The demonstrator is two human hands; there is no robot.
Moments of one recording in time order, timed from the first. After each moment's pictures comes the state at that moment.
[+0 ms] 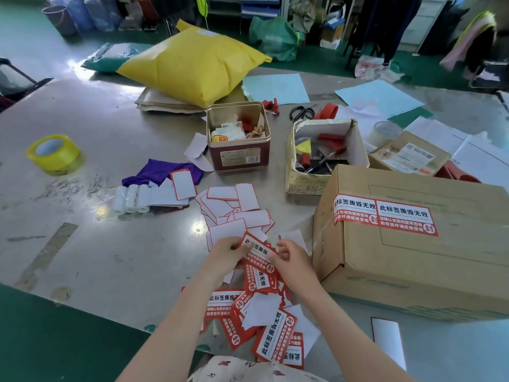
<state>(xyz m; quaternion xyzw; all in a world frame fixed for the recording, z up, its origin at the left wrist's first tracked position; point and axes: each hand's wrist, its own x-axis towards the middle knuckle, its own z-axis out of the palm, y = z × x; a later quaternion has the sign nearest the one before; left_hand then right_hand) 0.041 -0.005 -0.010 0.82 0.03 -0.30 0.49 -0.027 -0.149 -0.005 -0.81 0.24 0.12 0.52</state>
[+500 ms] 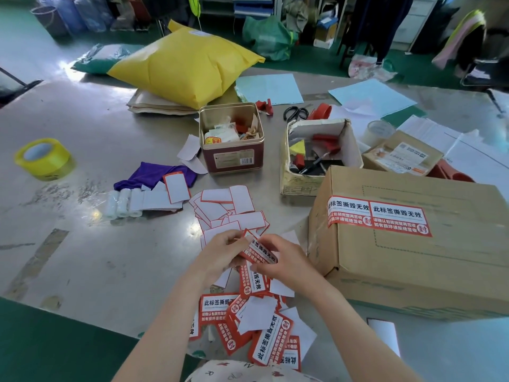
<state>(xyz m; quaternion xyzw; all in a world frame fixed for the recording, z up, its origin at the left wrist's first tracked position) 0.047 -0.006 0.008 0.71 0.00 -0.35 0.61 -0.020 -0.159 0.021 -0.86 0.08 0.15 0.49</state>
